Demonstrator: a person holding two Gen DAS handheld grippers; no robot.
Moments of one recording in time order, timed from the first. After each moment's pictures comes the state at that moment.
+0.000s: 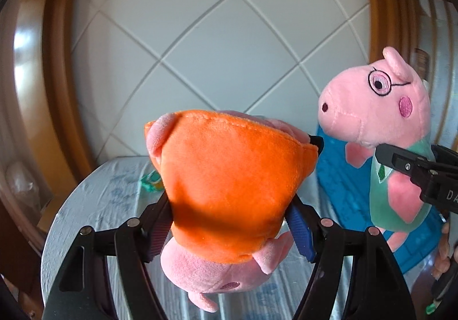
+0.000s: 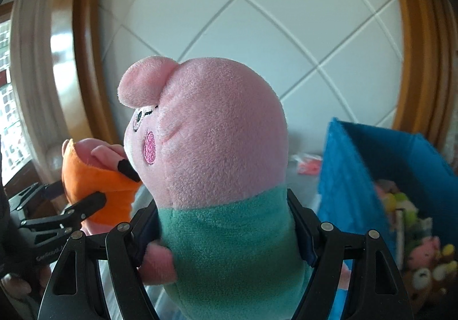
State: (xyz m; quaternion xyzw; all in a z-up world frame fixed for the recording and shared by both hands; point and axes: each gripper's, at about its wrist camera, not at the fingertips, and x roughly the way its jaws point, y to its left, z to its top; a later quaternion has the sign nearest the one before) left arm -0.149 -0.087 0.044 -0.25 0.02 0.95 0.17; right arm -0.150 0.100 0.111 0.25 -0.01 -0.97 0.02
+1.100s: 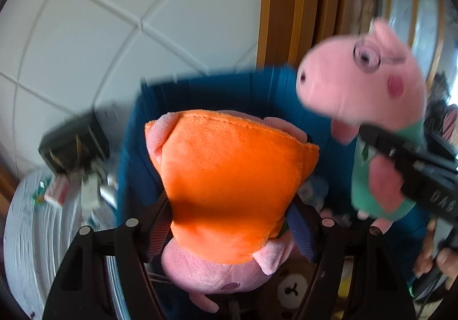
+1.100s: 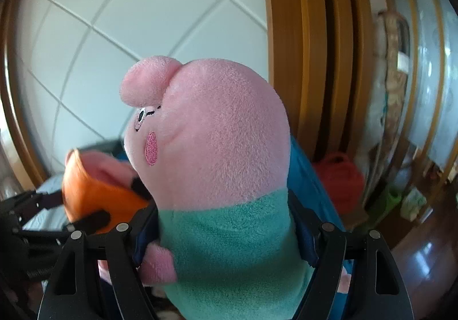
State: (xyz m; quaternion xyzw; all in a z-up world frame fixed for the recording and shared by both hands) left arm -0.134 0.367 0.037 -0.37 0.10 0.88 0.27; right arm -0.115 0.535 0.116 0.27 -0.05 -0.96 -0.11
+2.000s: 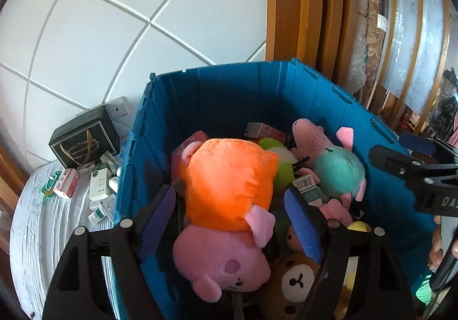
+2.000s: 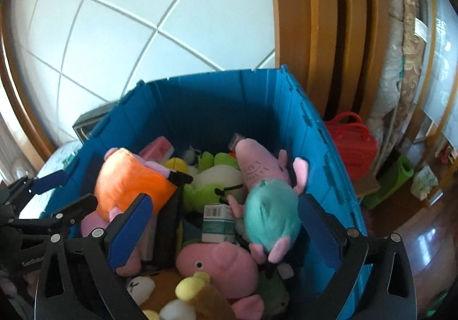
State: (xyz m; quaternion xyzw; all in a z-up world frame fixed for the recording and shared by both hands) left arm -0.114 0.373 0.043 -0.35 0.11 0.90 0.25; right arm -0.092 0.560 0.078 0.35 -0.08 -0.93 -0.06
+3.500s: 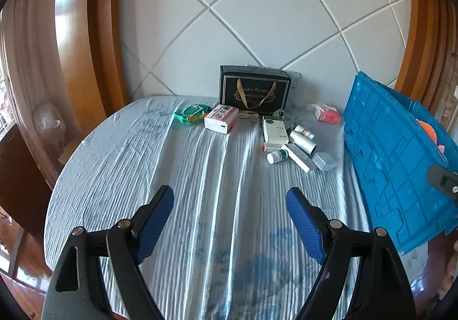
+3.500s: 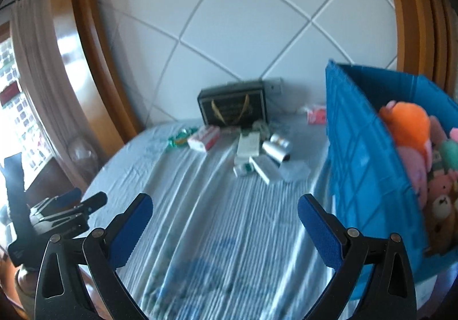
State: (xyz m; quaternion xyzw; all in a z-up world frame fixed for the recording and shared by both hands) left arm -0.090 -0.116 -0.022 -0.34 -0.02 0.94 0.06; right arm -0.066 0.129 0.053 0.32 -0.07 -0.94 0.08
